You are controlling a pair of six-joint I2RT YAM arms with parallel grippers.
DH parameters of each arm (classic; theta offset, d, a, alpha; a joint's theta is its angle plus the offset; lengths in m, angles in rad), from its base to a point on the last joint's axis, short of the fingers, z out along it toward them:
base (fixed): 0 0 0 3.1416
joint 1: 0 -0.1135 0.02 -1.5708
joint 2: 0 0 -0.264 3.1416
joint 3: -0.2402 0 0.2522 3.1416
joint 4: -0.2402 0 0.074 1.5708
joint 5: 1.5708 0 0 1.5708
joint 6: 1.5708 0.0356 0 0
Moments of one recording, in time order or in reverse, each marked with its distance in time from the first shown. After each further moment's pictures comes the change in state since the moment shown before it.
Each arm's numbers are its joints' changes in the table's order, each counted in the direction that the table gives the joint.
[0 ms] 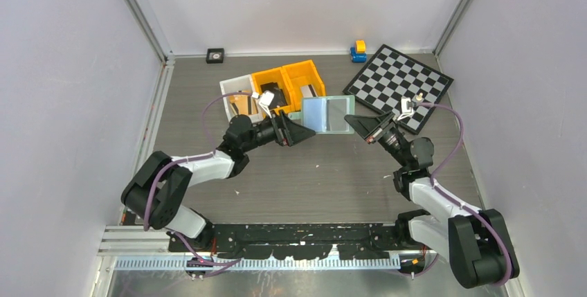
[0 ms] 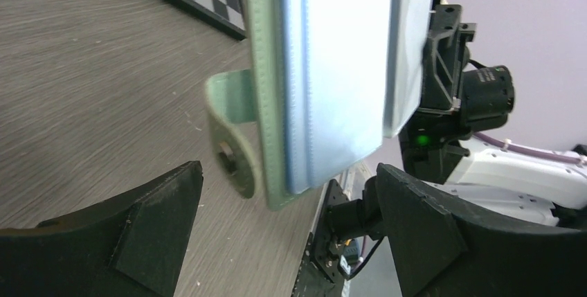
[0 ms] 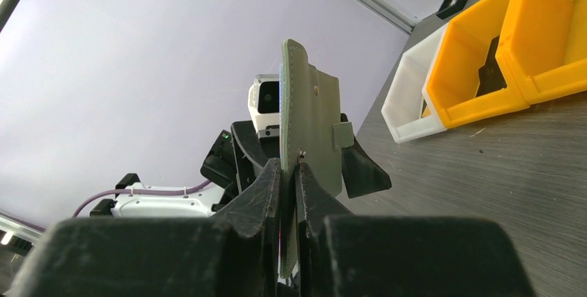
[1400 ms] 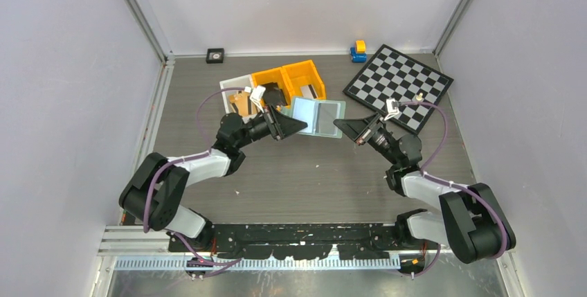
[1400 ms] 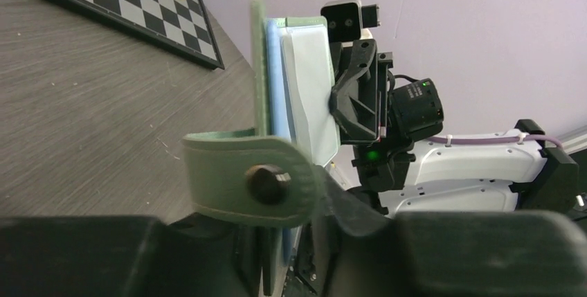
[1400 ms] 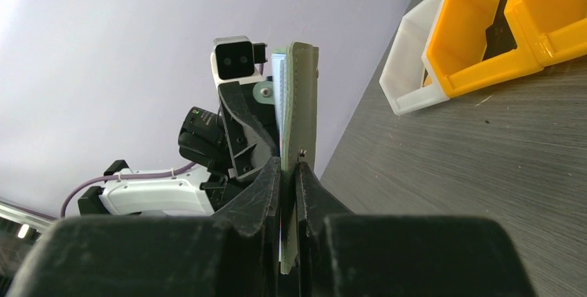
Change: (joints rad) left arm -0.053 0.002 -0.005 0.143 0.077 -0.078; right arm -0.088 -0.177 -0.006 0.106 -0.004 -0.008
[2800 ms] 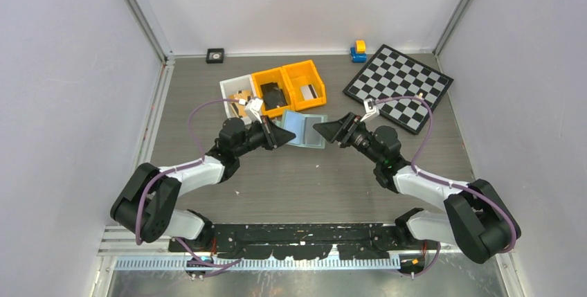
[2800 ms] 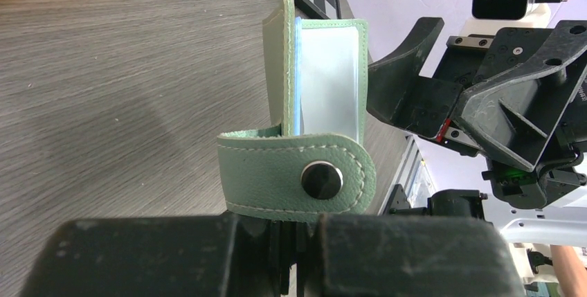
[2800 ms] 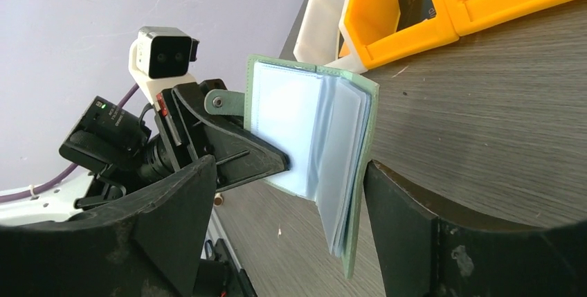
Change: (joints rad) left arm -0.017 0.094 0.079 -0.346 -0.168 0.206; right arm -0.224 -0.007 -0.121 -0.401 0.264 -0.327
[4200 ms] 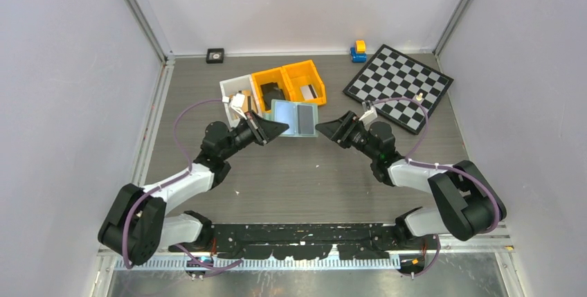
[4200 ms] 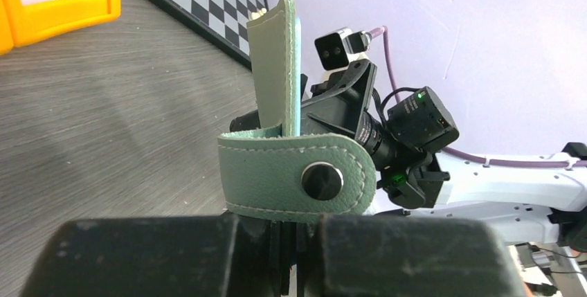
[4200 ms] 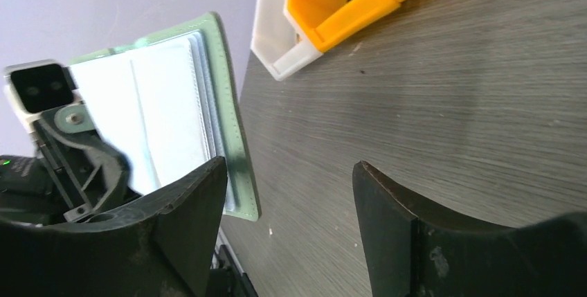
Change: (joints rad) left arm -0.056 0.182 0.056 0.093 0.018 -0.140; right arm 0.057 -0.153 -0.014 -0.019 -0.011 0.080
